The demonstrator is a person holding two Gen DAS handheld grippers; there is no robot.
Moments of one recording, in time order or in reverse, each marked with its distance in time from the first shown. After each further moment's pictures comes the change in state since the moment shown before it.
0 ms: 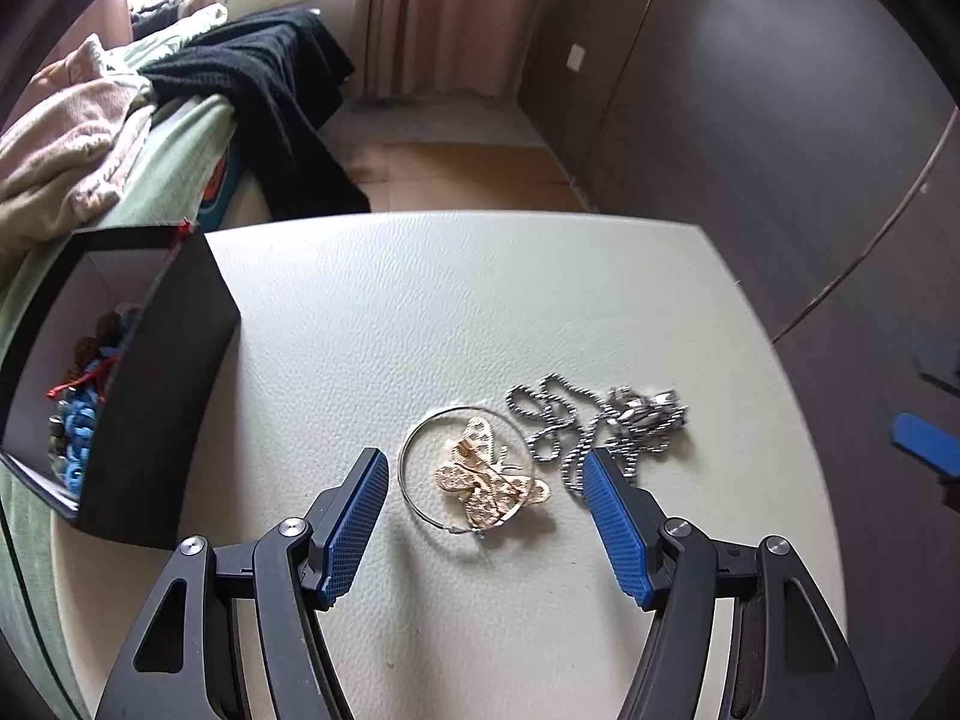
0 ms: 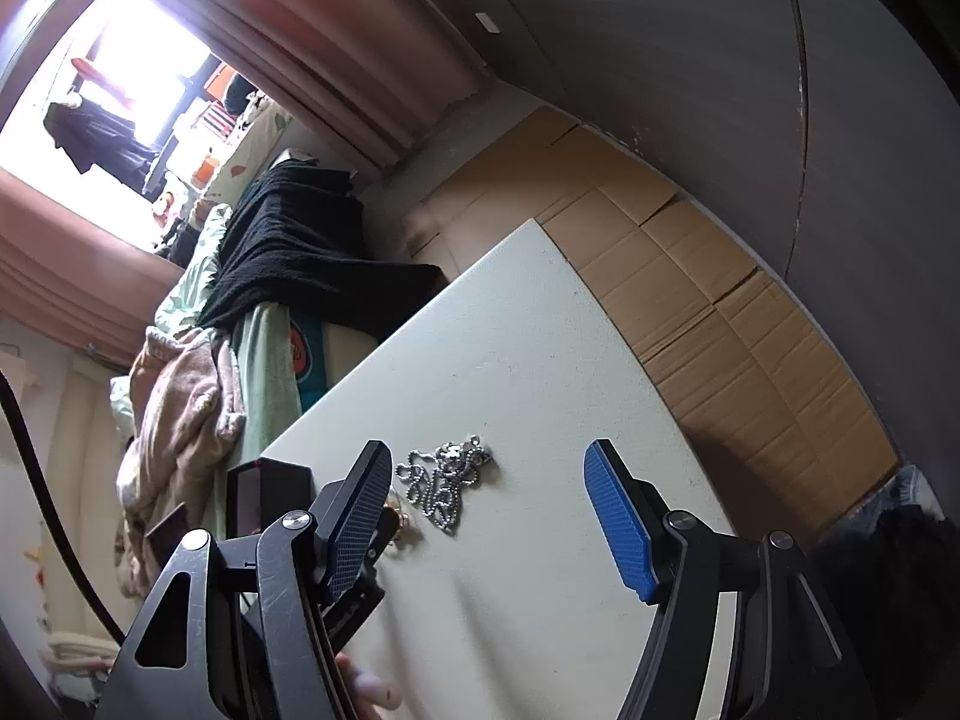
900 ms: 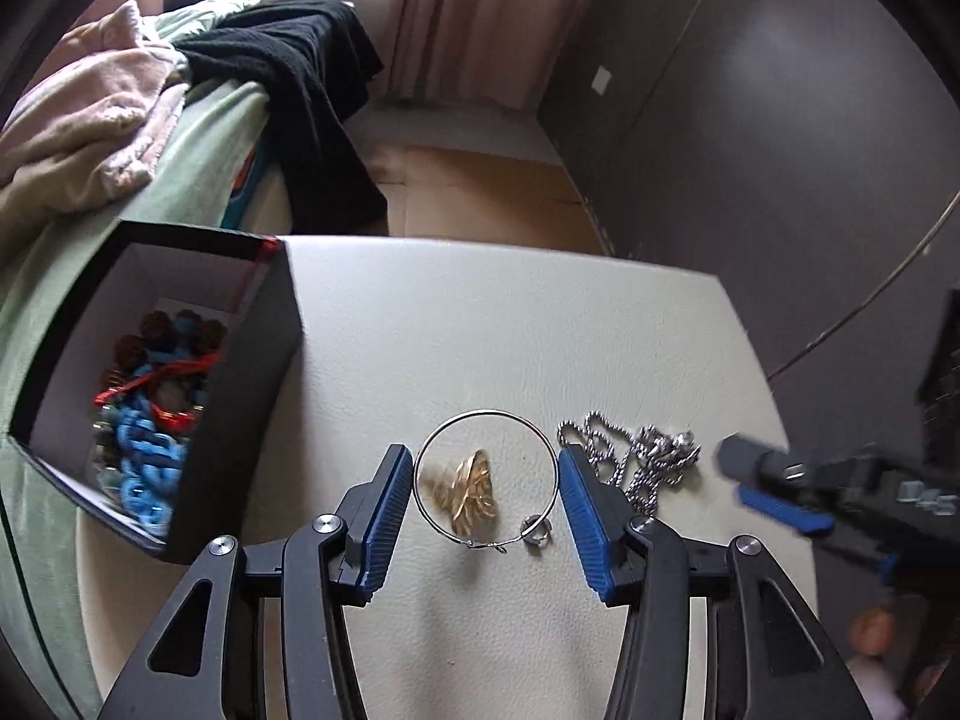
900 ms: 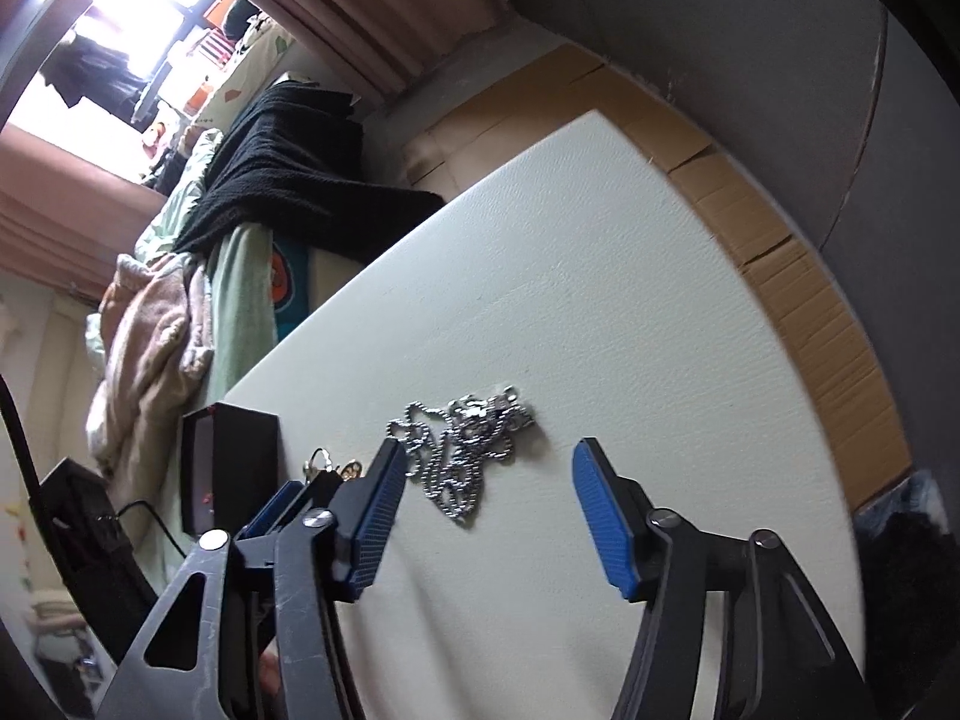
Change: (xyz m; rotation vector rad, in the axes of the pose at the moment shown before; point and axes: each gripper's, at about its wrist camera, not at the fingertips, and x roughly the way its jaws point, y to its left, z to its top) left arm -0.025 0.035 0.013 -0.097 -0.033 -0.047; right arm 0.077 0.019 -0.014 -0.051 0.163 -0.005
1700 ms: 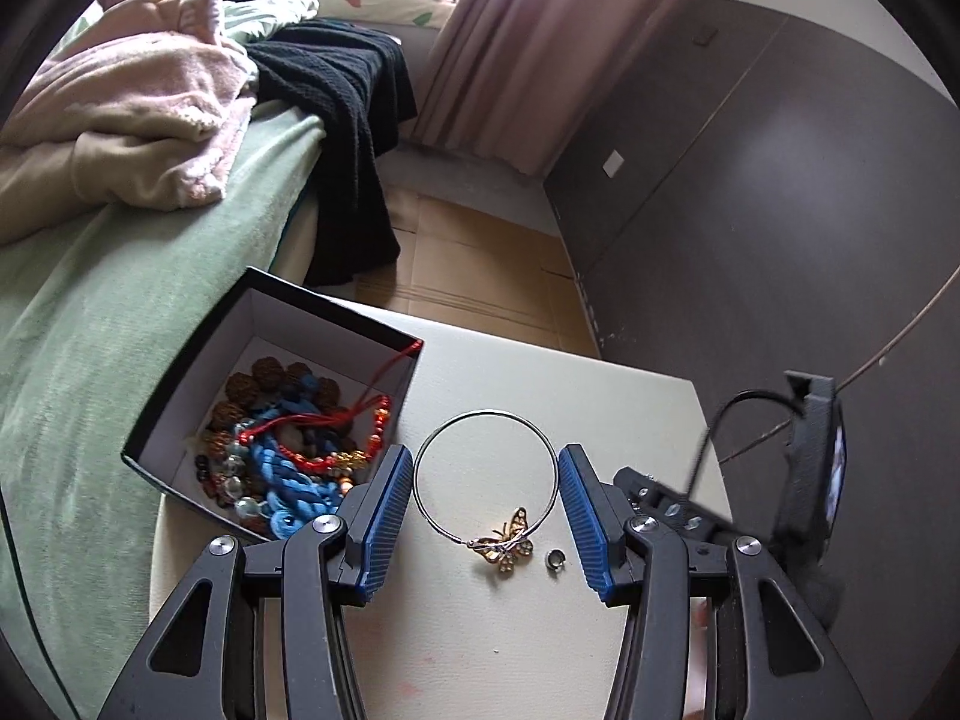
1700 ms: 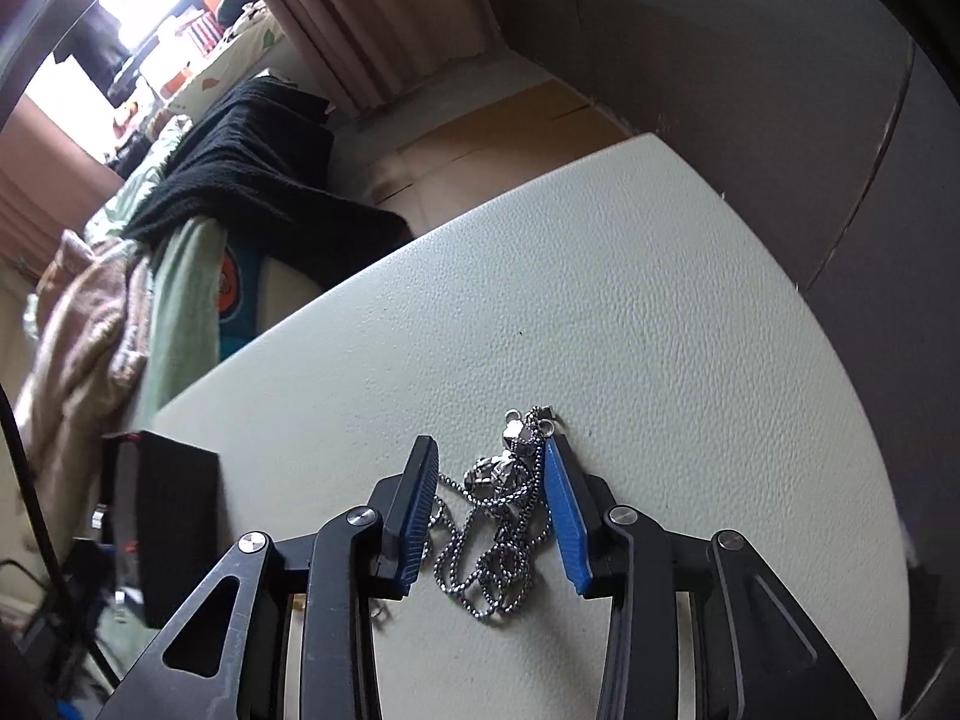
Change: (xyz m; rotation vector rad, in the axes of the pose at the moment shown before) left arm -0.059 0.052 0.014 -0.150 -0.124 -0.096; right arm 0.046 0.048 0.005 -0.119 -0.118 -0.236
